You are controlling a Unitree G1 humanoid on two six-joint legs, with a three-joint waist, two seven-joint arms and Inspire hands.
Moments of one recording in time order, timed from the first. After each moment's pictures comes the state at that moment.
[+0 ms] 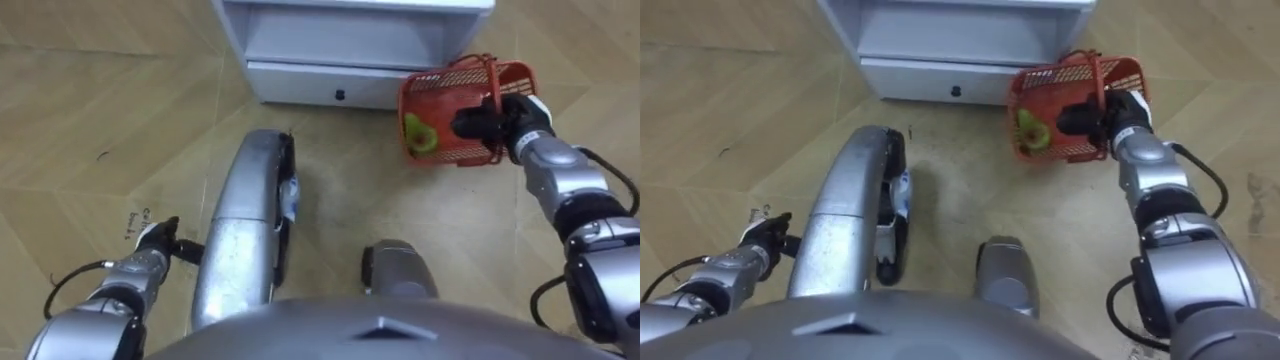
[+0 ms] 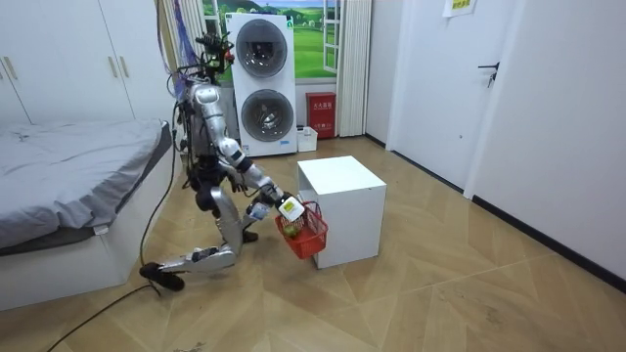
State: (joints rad) left arm -0.04 0.31 -0.10 1.22 -0.03 0.03 0.00; right arm -0.34 -0.38 0.19 0.97 0.28 0.07 -0.01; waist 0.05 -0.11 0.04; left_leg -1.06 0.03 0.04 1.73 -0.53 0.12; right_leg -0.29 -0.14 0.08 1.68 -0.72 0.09
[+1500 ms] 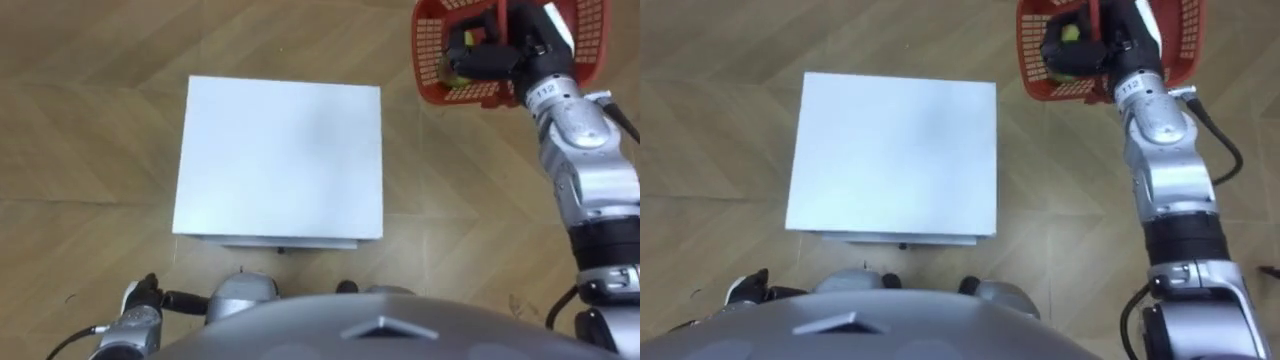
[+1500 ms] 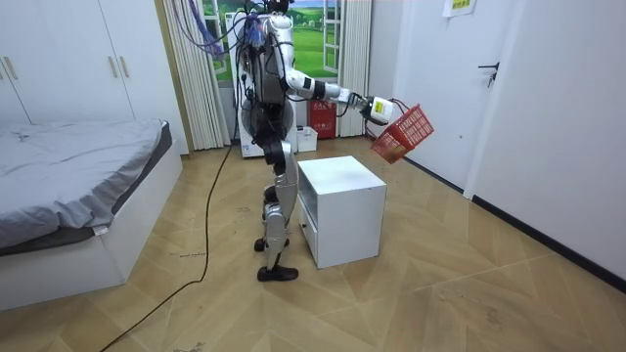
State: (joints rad) left arm 0.17 0.24 0.06 1.06 0.03 0.13 0.11; right arm -0.12 -0.41 0.07 0.20 0.18 0.13 0.10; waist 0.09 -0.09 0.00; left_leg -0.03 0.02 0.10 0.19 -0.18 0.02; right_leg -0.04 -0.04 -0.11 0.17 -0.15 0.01
